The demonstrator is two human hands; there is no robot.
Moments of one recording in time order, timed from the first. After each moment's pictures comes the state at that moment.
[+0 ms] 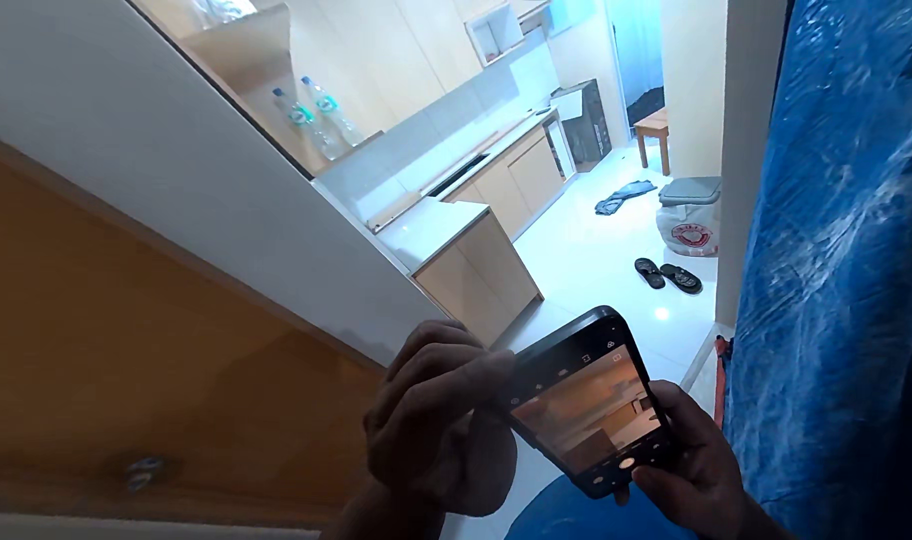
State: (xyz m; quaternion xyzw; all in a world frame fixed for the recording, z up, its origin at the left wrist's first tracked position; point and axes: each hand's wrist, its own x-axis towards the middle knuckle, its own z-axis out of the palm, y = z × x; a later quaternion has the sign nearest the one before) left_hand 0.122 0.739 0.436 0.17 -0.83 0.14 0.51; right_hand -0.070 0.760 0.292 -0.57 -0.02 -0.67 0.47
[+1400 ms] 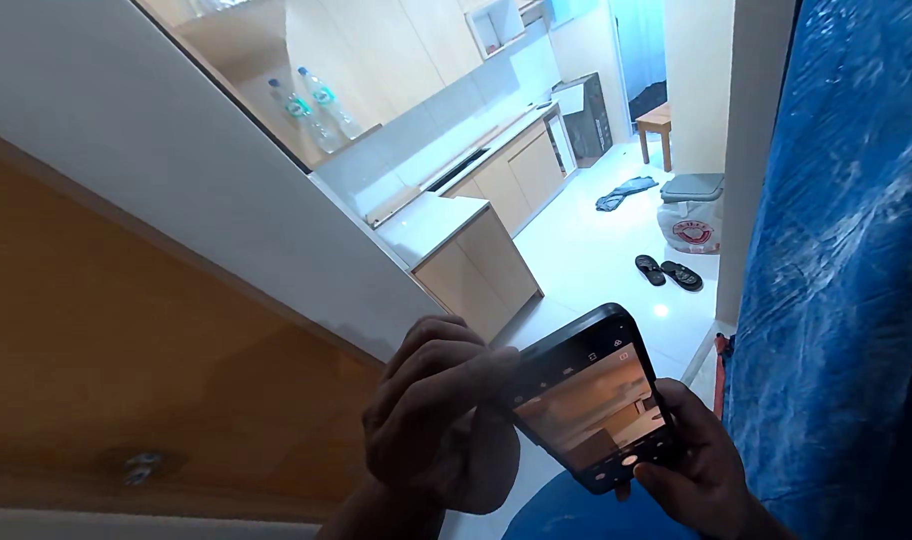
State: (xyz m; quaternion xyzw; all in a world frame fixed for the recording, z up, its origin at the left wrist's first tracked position) left_hand 0.120 0.736 0.437 0.17 -0.82 0.13 0.52; right_hand -0.069 0.757 0.293 -0.57 -0.01 -0.68 0.46
